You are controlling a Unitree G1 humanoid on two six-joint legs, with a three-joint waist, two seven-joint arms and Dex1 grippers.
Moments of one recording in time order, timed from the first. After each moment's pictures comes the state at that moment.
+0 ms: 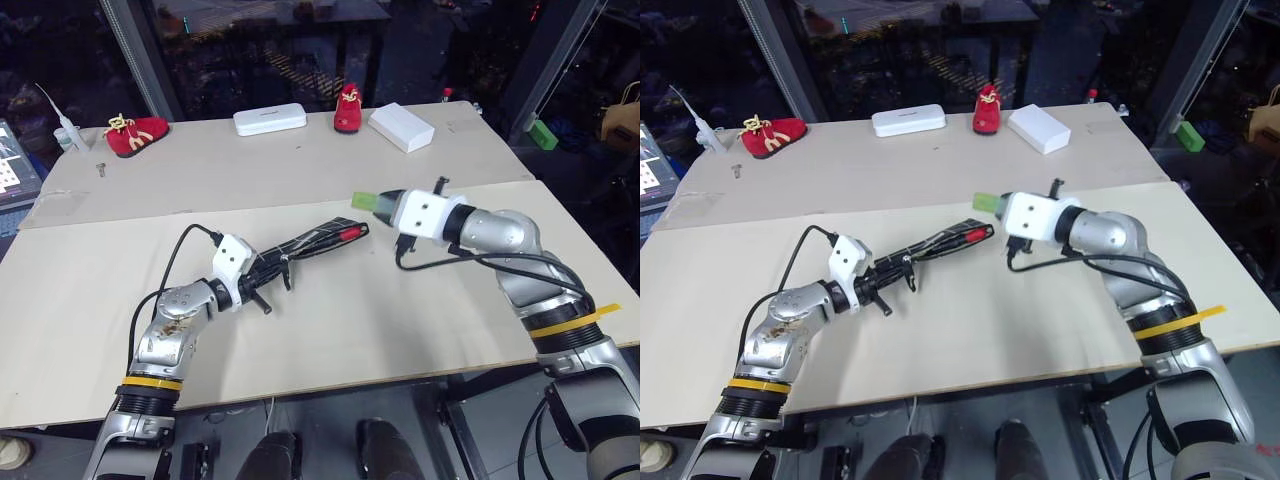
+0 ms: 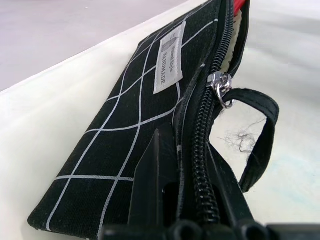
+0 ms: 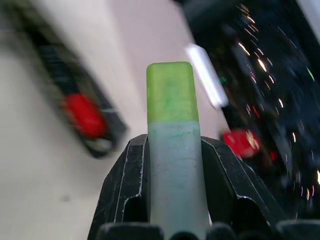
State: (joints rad) left arm -0.36 0.42 -0.02 0.09 -0.25 0.27 -0.75; right arm -0.73 -0.67 0.32 0.13 -0.23 -0.15 0.72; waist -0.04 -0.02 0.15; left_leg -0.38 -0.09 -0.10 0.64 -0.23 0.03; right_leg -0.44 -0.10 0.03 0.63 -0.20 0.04
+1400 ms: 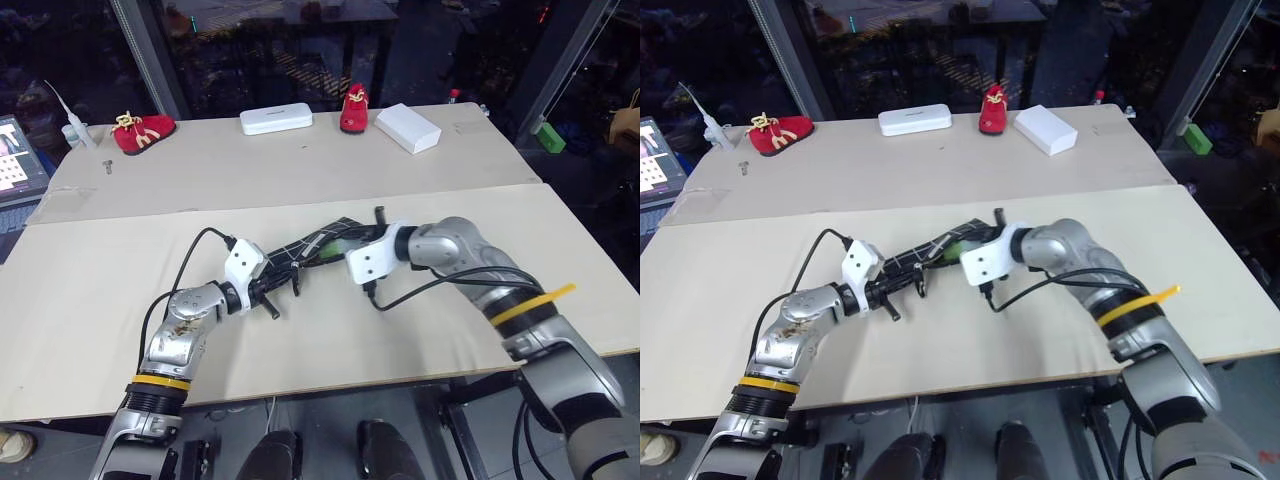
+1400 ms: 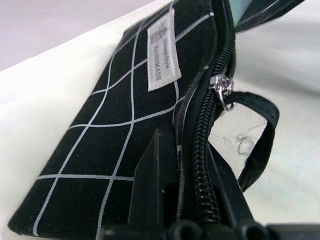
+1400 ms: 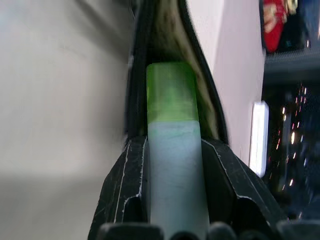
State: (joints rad) left arm -0.38 0.40 -0.07 0.13 -0.23 0.26 -0.77; right arm -0.91 -0.49 0.53 0.44 -0.57 -0.45 0.72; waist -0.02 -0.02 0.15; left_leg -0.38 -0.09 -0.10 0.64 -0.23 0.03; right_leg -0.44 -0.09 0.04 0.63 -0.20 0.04
